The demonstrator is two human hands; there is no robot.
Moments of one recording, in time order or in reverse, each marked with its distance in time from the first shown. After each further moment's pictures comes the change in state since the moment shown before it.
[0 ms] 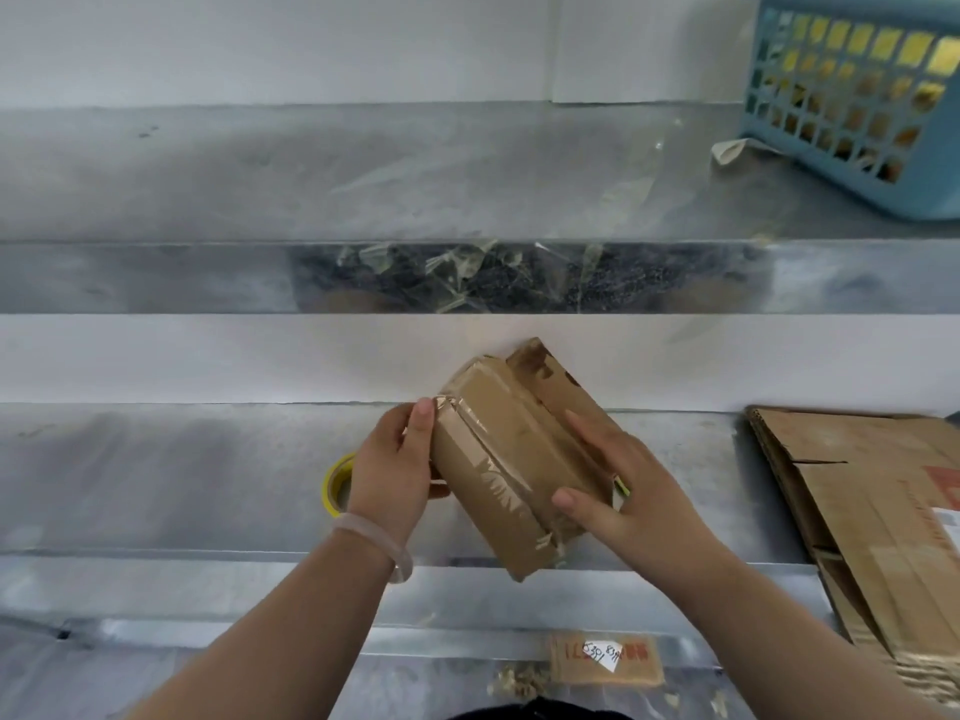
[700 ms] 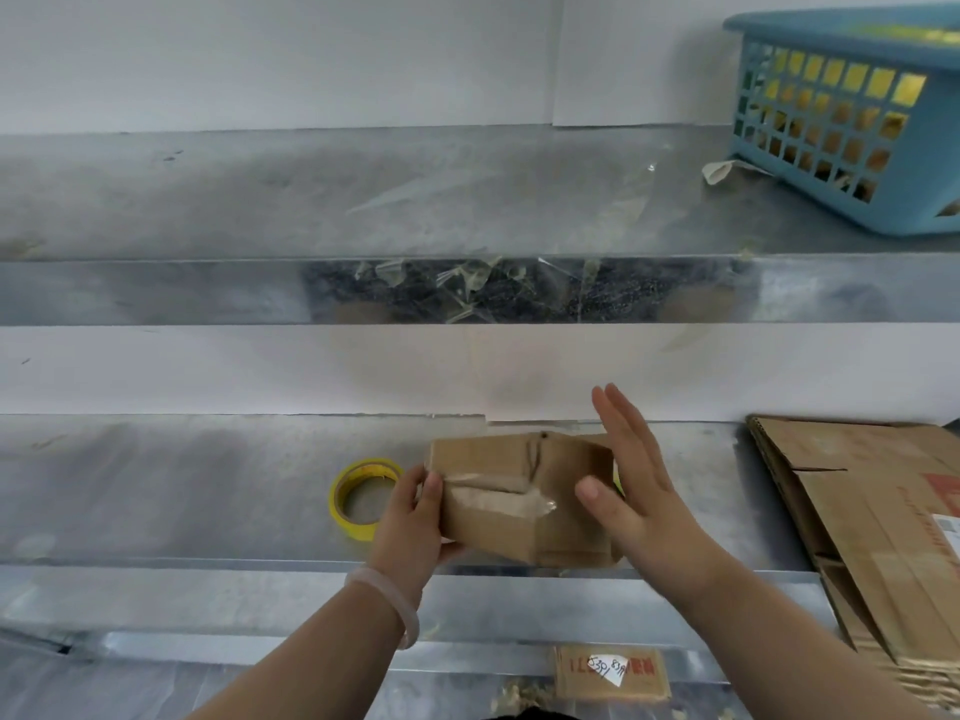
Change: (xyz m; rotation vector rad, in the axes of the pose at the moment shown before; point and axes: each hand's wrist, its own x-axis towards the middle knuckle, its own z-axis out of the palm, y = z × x) left_hand -0.012 -0.050 0.002 -0.222 -0.065 -0.248; right_hand -0.006 -0.008 -0.002 0.088 0.023 -0.091
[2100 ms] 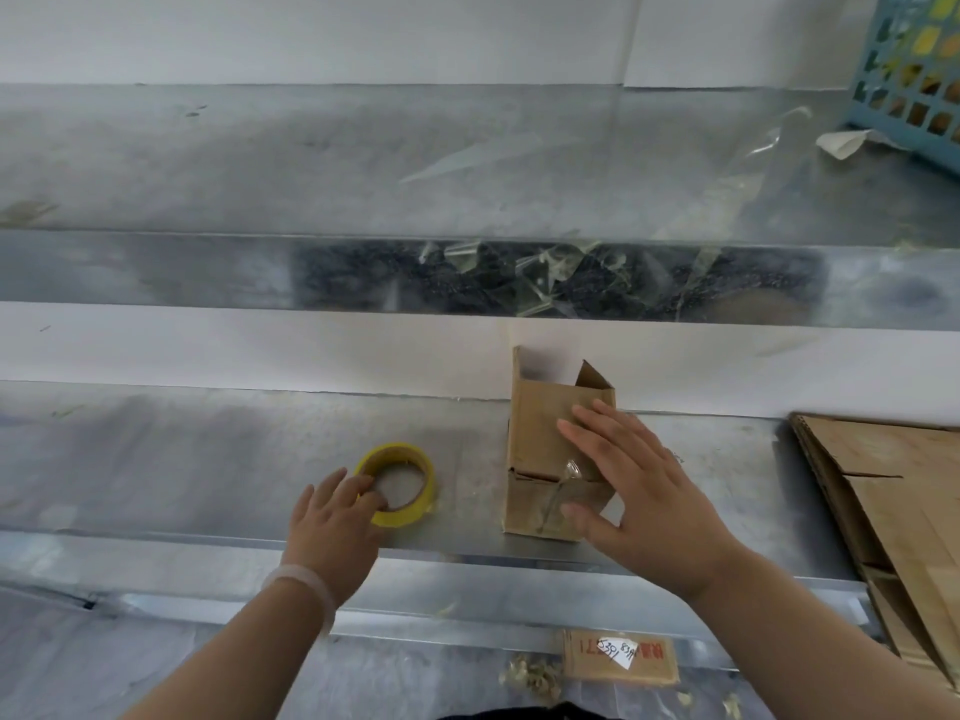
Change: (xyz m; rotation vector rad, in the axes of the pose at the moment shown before) left_hand 0.061 -0.039 -0.134 1.554 0.101 0.628; right_hand 0.030 0.024 0.027 -0.619 -0.021 -0.281
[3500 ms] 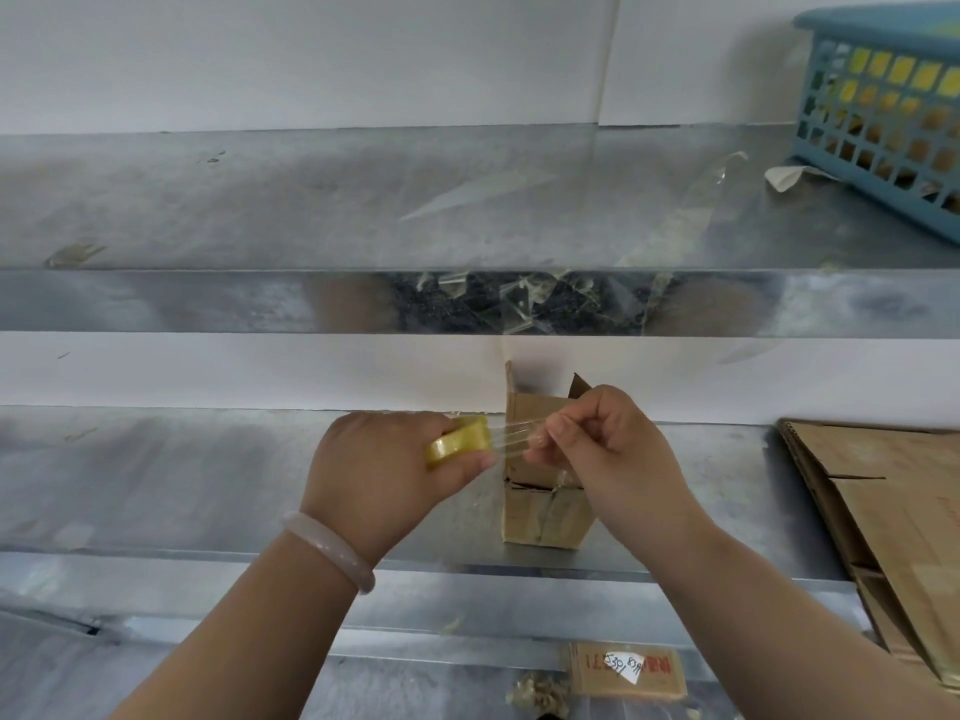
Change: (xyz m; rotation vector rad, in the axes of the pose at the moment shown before) left_hand 0.023 0.098 -0.161 -0.127 0.232 0.242; right_hand 0.035 -0.081 -0.052 0.904 0.153 0.521
